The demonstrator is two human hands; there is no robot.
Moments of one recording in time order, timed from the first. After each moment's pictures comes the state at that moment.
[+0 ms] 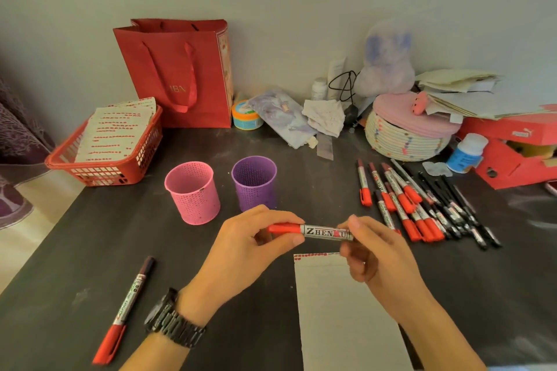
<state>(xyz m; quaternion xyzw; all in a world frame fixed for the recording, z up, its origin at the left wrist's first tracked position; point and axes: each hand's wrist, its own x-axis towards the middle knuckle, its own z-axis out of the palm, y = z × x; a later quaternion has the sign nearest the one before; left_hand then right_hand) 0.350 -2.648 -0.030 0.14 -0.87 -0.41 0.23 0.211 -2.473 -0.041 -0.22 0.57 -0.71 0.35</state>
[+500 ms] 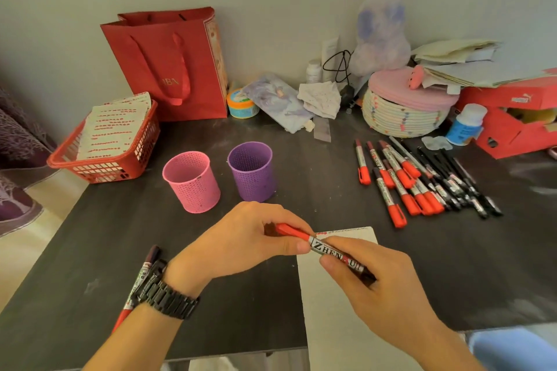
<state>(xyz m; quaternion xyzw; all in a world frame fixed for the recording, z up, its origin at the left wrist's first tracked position) 0.352 -2.647 -0.002 0.07 -0.89 -0.45 0.00 0.259 -2.441 -0.051 -0.44 0.76 -0.47 0.07</state>
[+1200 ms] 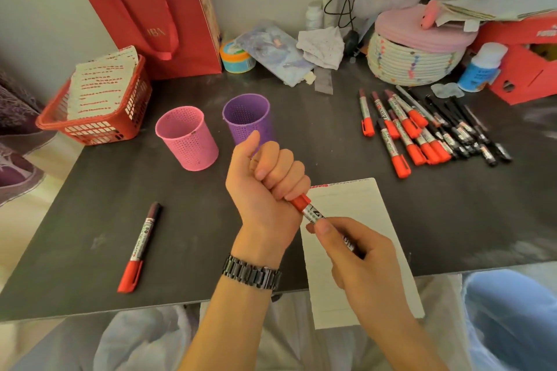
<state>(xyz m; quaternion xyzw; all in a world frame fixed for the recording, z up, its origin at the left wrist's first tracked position) 0.329 -2.587 -0.026 0.11 -0.24 -0.93 0.25 0.316 -2.448 -0.063 -0.17 0.69 -0.66 0.24</state>
